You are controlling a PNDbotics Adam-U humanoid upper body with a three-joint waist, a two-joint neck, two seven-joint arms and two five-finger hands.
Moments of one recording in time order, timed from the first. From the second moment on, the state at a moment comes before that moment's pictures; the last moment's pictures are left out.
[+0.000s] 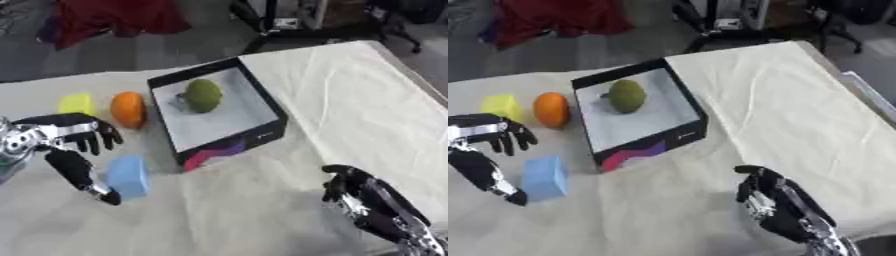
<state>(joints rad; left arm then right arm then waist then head) -0.43 0.92 -0.50 -1.82 -0.35 0.55 -0.69 0.08 -0.20 0.12 -1.72 0.07 -0.21 0.40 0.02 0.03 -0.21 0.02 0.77</state>
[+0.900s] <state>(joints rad) -0.44 0.91 -0.53 -1.82 -0.48 0.53 -0.71 0.08 -0.20 0.12 -1.72 0.07 -0.21 0.40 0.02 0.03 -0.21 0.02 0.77</state>
